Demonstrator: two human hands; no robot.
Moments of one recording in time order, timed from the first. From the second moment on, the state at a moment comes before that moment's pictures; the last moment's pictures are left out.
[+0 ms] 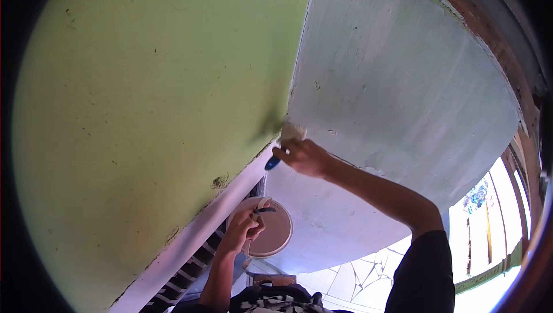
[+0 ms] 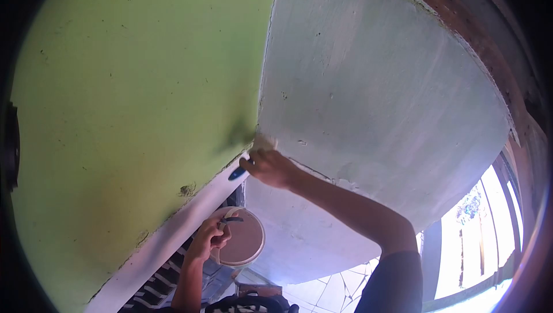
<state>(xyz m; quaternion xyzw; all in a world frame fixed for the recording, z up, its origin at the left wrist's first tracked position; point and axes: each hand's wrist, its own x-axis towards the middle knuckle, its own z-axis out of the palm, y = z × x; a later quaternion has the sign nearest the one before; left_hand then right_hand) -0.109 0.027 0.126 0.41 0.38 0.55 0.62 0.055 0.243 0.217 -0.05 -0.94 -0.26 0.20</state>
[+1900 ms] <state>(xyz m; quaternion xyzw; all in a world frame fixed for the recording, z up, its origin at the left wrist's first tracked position) -0.112 0.024 0.116 0.41 0.39 0.51 0.64 0.145 0.156 0.383 -0.15 -0.76 0.47 0.43</state>
